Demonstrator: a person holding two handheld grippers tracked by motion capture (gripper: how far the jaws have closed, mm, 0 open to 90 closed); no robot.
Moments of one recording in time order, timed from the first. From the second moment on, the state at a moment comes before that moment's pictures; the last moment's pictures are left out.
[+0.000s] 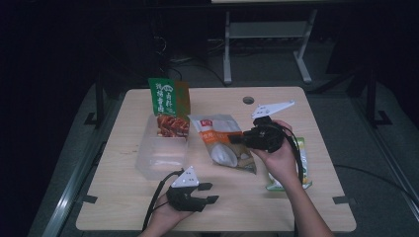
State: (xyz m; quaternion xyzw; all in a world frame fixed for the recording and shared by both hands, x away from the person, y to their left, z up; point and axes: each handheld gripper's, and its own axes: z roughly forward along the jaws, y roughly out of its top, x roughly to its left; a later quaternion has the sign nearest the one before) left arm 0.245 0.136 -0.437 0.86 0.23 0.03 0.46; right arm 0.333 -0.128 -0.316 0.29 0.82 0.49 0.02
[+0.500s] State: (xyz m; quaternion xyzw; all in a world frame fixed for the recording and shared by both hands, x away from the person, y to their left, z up) left arm 0.247 0.139 -0.437 0.86 0.23 0.03 0.46; right arm 0.352 -0.106 -0.303 0.28 0.82 0.50 0.01
